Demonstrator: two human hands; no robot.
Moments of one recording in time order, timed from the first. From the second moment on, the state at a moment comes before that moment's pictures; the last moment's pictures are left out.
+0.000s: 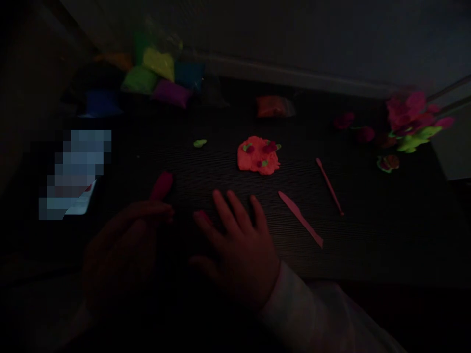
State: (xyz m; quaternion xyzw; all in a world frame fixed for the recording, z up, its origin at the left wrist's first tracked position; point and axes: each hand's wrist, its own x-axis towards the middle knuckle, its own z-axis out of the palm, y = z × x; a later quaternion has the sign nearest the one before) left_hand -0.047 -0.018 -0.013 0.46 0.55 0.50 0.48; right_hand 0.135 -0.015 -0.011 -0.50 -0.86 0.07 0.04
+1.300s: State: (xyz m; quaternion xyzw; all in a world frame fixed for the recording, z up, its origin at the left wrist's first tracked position) left_hand -0.050 -0.019 -0.011 0.48 0.57 0.47 0.48; right_hand 0.127 -0.018 -0.015 -0.52 -0.85 0.04 0.06
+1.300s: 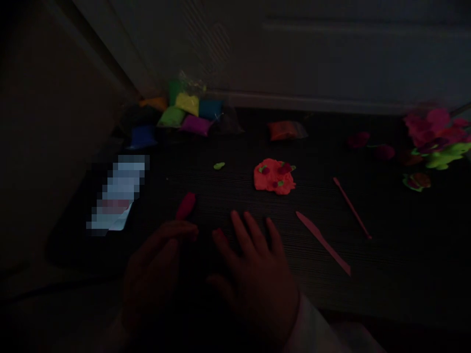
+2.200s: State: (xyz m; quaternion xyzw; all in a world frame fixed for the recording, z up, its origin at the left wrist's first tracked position) left_hand -0.044 -0.010 -0.024 0.40 0.58 0.53 0.48; right_hand 0.118 -0.009 -0.024 -0.59 -0.75 0.10 0.28
